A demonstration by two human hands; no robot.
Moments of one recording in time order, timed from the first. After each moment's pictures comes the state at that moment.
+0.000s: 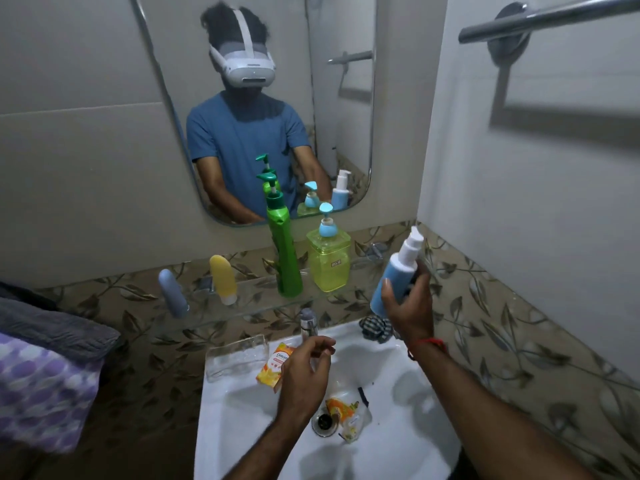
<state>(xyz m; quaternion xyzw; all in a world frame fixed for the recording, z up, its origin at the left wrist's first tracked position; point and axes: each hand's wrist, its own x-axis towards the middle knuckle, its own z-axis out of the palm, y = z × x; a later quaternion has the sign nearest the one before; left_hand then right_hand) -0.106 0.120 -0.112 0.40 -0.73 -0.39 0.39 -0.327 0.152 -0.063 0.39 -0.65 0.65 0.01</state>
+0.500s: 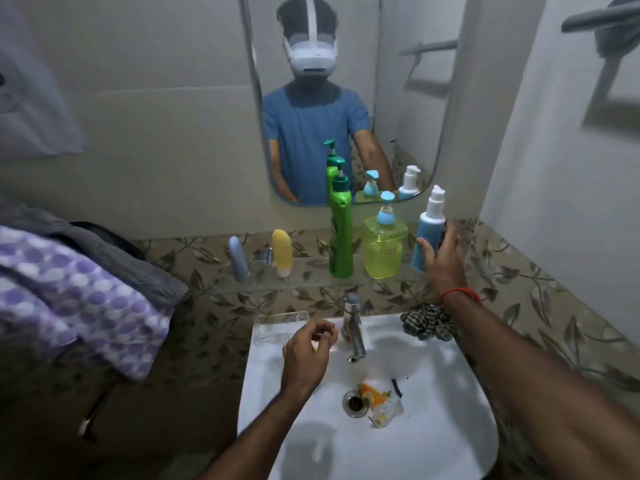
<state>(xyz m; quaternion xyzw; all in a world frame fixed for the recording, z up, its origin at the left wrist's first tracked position) -0.043 0.107 -0.113 0.48 -0.68 -0.36 0.42 -0.343 0.083 -0.024 0.45 -0.69 0.56 0.01</state>
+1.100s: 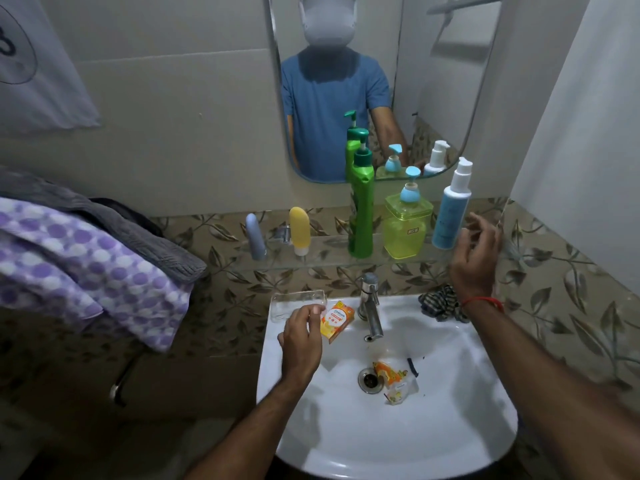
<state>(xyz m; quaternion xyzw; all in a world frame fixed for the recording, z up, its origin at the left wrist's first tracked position) -0.015 0.098 -0.134 0.56 -0.65 -0.29 0.42 -0.323 0.106 -0.046 0.42 -0.64 0.63 0.11</state>
